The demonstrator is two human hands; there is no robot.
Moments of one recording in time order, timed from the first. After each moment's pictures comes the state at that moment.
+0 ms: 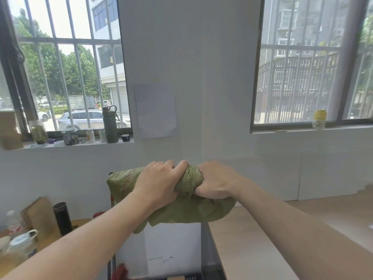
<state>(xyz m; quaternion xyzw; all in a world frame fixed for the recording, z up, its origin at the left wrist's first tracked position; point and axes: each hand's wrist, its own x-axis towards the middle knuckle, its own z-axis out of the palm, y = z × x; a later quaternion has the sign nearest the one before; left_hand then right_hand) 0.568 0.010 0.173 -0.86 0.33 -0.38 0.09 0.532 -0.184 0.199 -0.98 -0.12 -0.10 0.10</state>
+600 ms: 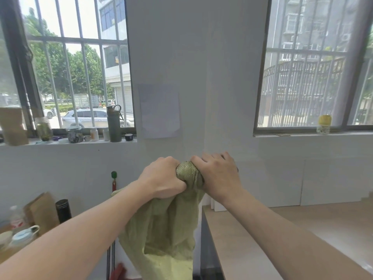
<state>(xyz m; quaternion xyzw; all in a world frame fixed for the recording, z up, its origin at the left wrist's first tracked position) 0.569 0.008 0.198 -0.94 0.24 -0.13 -0.21 0.548 -0.177 0.175 -0.88 -0.11 -0.44 -0.13</state>
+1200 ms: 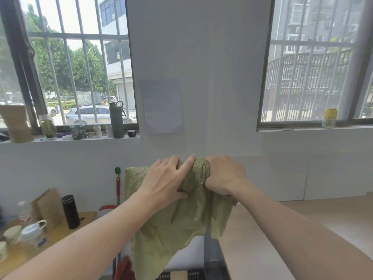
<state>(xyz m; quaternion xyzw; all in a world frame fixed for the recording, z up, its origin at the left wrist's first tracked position) 0.569 0.015 0.159 -0.88 0.31 -0.36 0.07 0.535 -0.178 0.189 -0.98 -0.02 -0.19 0.09</state>
